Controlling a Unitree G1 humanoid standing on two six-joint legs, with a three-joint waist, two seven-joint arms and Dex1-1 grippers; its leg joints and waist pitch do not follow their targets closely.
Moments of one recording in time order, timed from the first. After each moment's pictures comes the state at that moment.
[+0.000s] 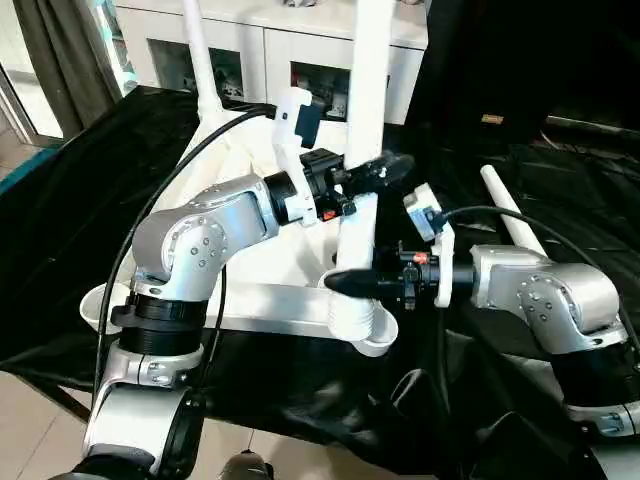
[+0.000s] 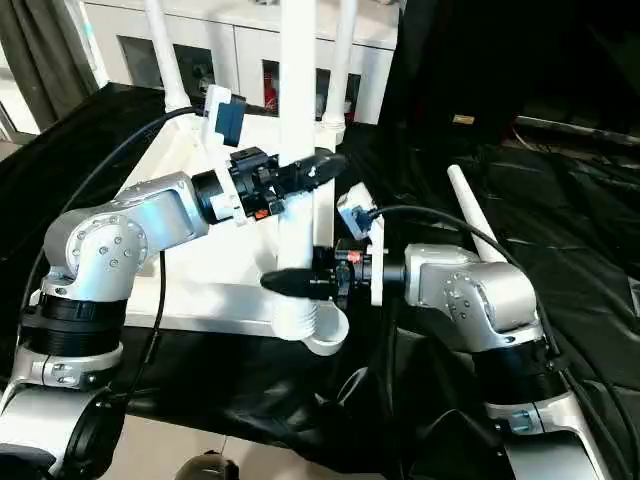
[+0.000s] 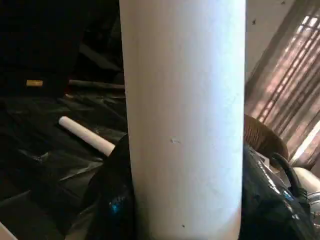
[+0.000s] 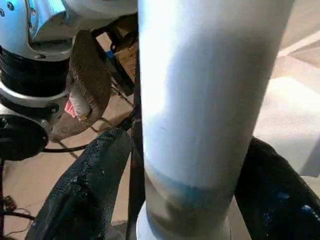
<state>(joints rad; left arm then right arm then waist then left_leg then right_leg) -0.76 0.15 0.01 0.02 -0.70 0.88 -0.59 -0.55 -0.41 0.14 0.03 0.63 0.93 1.03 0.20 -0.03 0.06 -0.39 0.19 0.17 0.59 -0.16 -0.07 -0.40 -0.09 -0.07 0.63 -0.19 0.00</state>
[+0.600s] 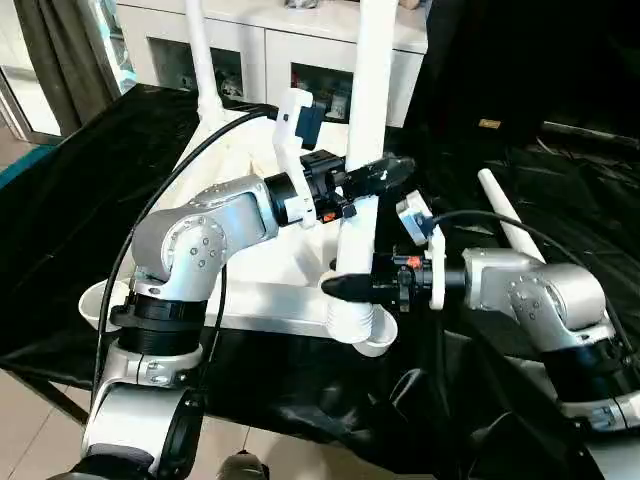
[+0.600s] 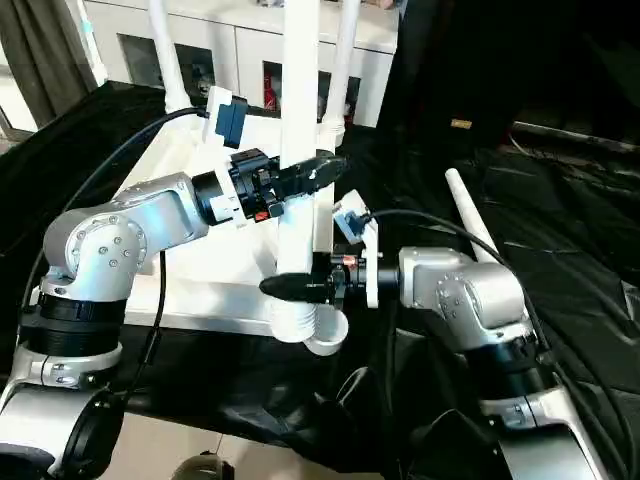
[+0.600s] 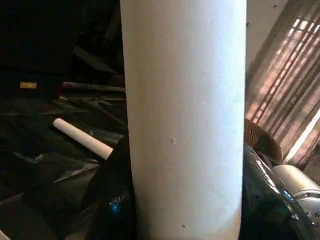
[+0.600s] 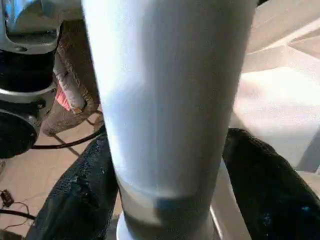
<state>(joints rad) -0.76 0.16 0.01 0.02 -0.70 0.89 -0.61 -0.59 -0.40 0.17 0.09 0.60 0.90 1.03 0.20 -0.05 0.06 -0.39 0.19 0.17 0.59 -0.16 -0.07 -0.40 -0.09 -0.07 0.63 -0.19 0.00</state>
